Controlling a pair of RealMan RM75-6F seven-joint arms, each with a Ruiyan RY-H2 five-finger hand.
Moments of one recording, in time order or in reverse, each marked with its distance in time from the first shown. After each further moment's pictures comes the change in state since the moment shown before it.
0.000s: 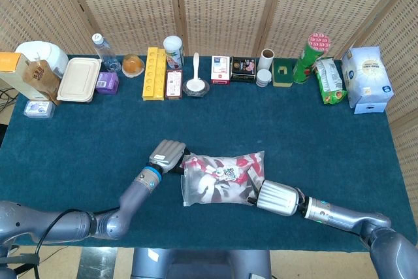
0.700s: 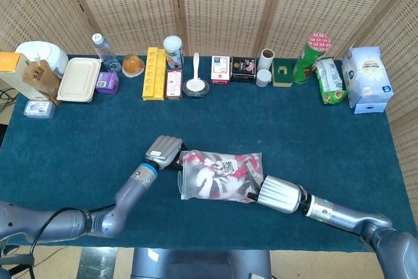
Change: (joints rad) left arm 0.015 0.041 -0.007 -0.010 0.038 0.000 -0.041; right arm 0.004 0.049 0.023 -0.088 0.036 0.021 -0.019
